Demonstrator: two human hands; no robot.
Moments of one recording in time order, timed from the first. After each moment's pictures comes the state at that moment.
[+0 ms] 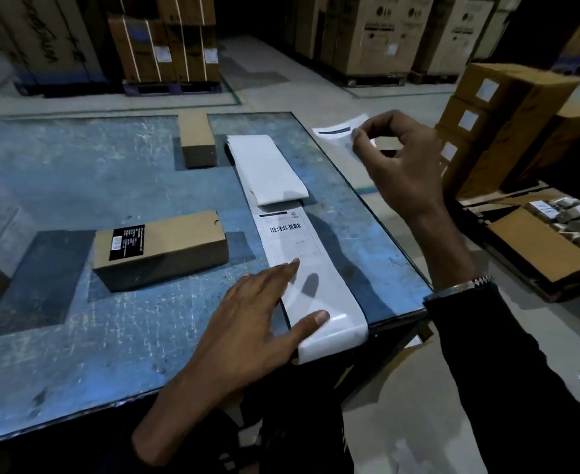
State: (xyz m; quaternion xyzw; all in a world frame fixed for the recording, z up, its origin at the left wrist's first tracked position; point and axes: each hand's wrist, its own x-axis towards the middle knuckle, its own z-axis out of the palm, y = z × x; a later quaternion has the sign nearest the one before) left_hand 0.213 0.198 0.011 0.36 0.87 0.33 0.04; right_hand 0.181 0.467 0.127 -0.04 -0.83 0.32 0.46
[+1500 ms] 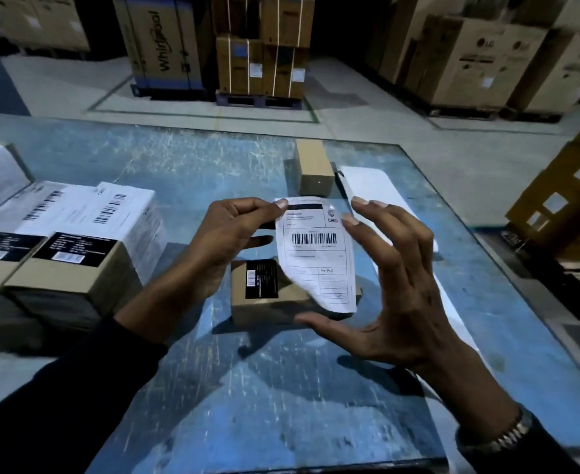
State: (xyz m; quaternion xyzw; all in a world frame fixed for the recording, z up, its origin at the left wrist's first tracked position) left_hand 0.018 0.079 0.075 0.09 0.70 0.70 0.08; right_hand 0.142 0.291 0.067 0.25 -0.86 0.15 0.41
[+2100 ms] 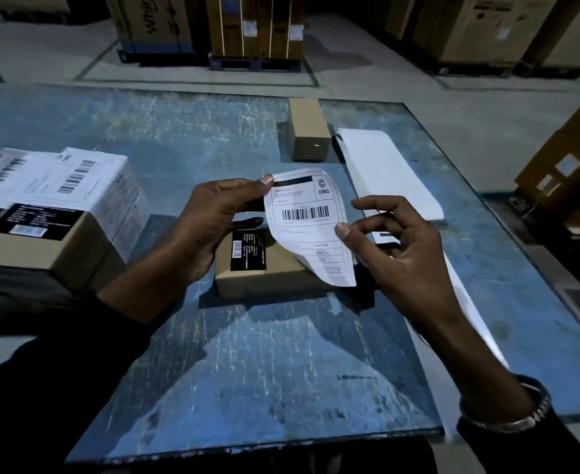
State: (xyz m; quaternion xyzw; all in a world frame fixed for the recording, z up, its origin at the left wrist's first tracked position) left_hand 0.020 0.083 0.055 0.05 0.67 0.73 0.13; right_hand 0.136 0.303 0.051 -0.04 -0.79 0.58 0.20
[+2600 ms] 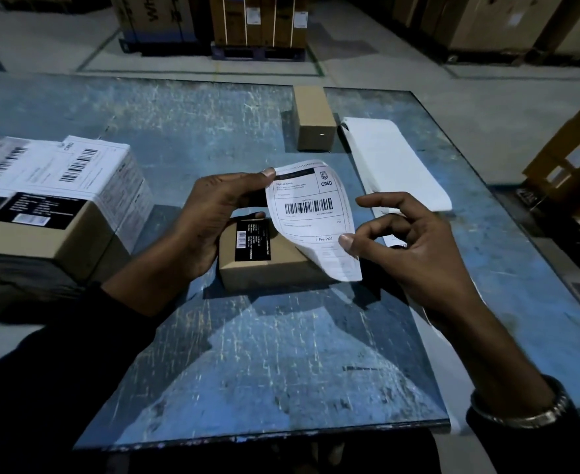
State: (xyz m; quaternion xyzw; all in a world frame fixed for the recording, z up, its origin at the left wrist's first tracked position) left_hand 0.025 0.078 0.052 0.03 0.64 0.75 0.15; right_hand 0.138 0.312 0.052 -0.05 -0.77 0.62 0.12
